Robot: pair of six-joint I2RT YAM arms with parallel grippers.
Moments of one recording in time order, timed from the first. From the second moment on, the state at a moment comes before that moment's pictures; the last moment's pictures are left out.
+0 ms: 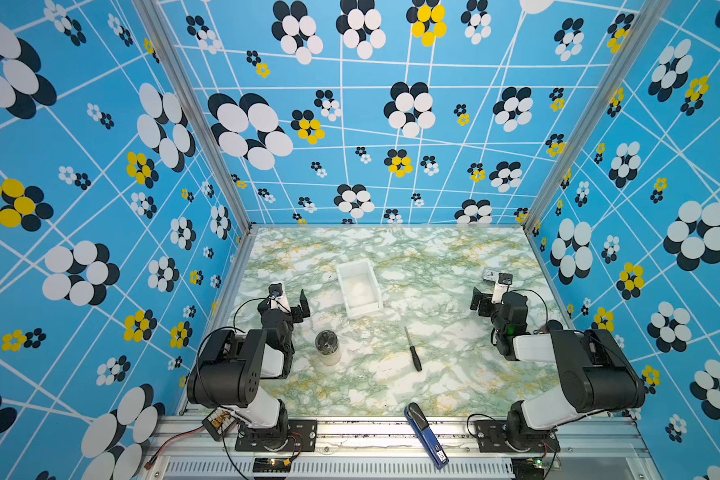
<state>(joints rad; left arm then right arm) 0.00 1.57 0.19 1.20 -0.10 -0.05 0.03 1.55 0.37 0.80 0.15 0.04</state>
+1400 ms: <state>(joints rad) -0.02 1.53 0.17 1.22 -0.10 -0.04 0.03 1.55 0.37 0.80 0.17 0.04</state>
